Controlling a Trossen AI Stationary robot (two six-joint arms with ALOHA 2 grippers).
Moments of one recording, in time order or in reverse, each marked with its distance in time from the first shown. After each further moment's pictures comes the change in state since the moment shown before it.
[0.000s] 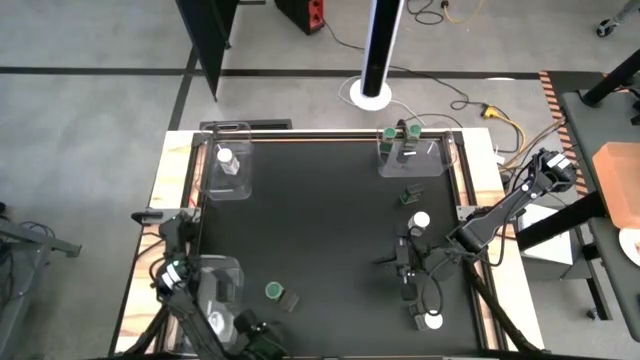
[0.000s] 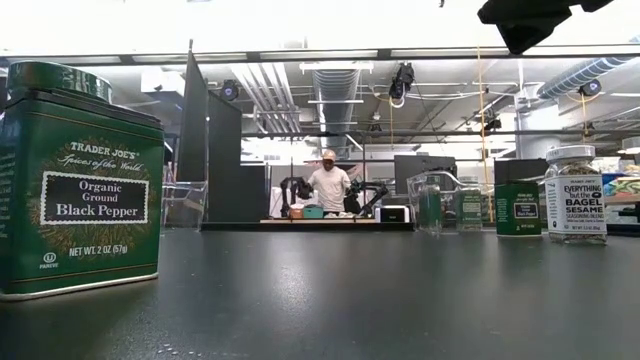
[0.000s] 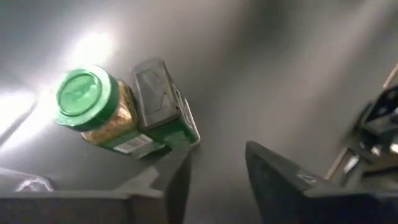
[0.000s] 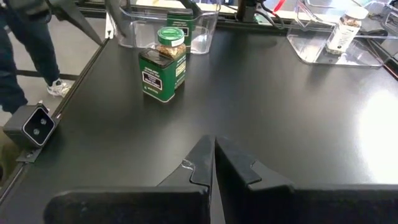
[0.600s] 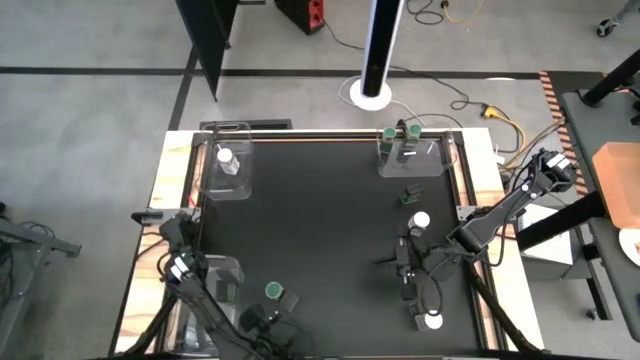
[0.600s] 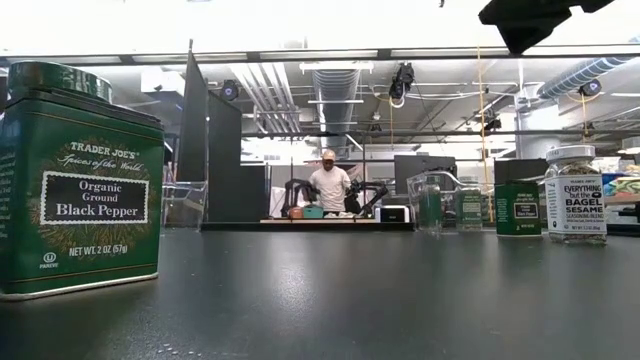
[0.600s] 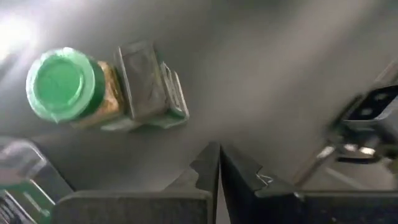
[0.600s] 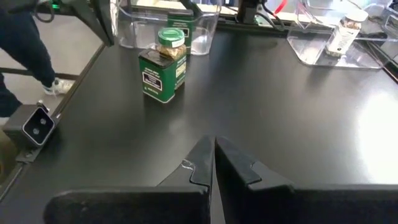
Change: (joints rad) left arm 0.111 -0.012 0.109 -0.001 0.251 0.070; right arm 0.000 0.000 0.000 -0.006 0.000 -0.008
